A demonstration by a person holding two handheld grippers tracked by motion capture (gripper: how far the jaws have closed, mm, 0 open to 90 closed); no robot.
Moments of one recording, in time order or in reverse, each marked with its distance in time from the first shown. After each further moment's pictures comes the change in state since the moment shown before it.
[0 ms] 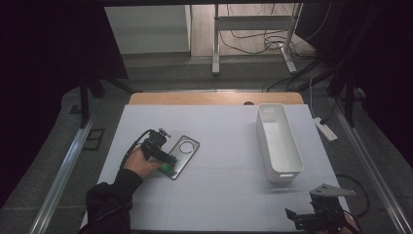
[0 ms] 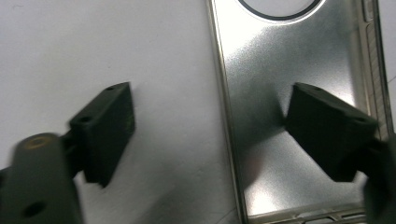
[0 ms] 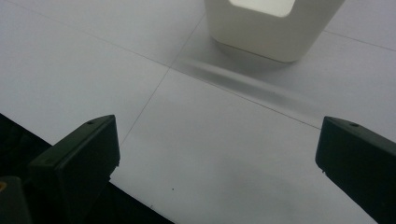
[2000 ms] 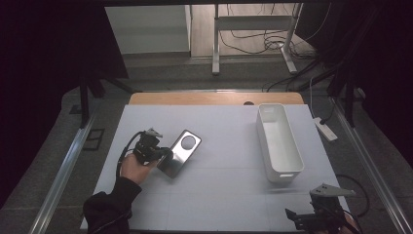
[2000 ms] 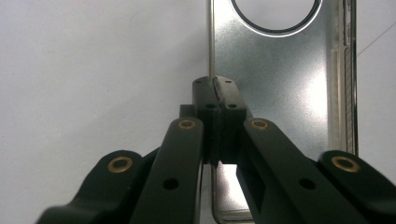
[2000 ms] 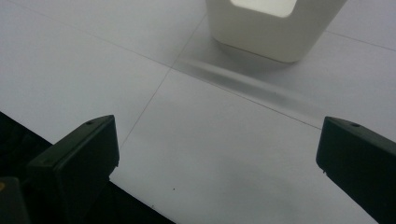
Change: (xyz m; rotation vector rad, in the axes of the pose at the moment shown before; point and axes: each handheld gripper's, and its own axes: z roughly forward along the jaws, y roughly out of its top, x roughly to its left) left arm -0.014 -0.026 -0.036 -0.259 -0.058 -0.020; right arm 0.000 0.000 0.000 -0.001 0.005 0.000
